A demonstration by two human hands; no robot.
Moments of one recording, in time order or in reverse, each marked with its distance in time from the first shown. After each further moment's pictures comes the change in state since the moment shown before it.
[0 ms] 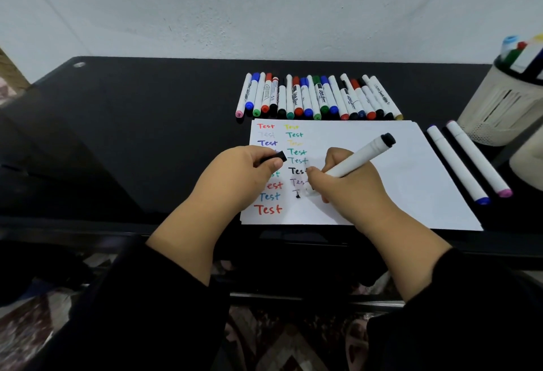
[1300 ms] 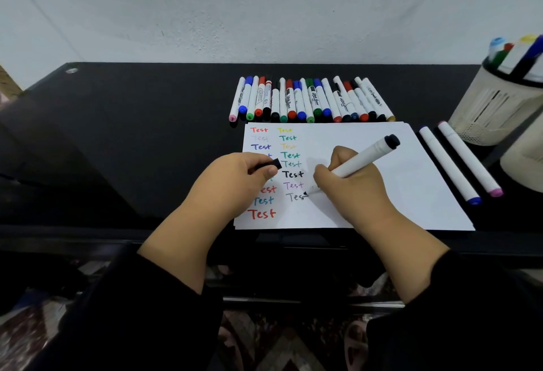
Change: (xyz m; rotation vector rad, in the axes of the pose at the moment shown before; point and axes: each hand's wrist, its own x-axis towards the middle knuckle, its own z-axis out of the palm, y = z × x) left_hand 0.000 0.000 0.001 0.030 -0.015 0.008; right_hand 0.002 0.005 -0.008 0.066 0.067 -0.012
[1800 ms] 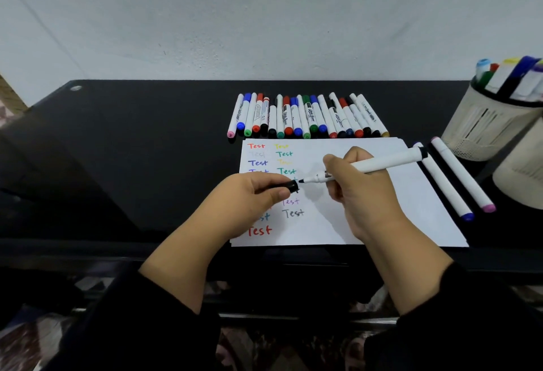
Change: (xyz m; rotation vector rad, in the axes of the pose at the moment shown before) left_hand -0.009 0.009 -0.002 -0.302 -0.156 0.067; right_hand 0.008 -0.013 -0.008 0.564 0.096 0.079
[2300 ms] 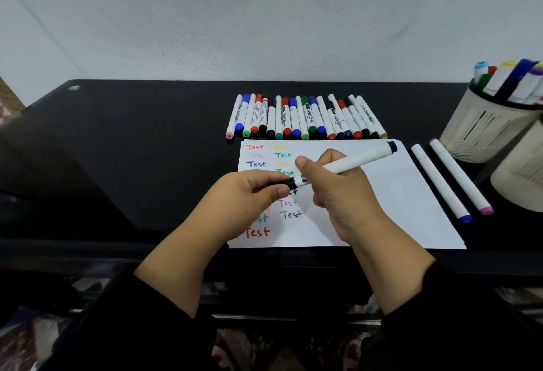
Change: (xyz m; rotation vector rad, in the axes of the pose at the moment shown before) left_hand 0.000 0.000 -0.001 -0.059 0.052 0.091; right_hand -0.002 0.001 0.014 -0.064 -0.135 0.068
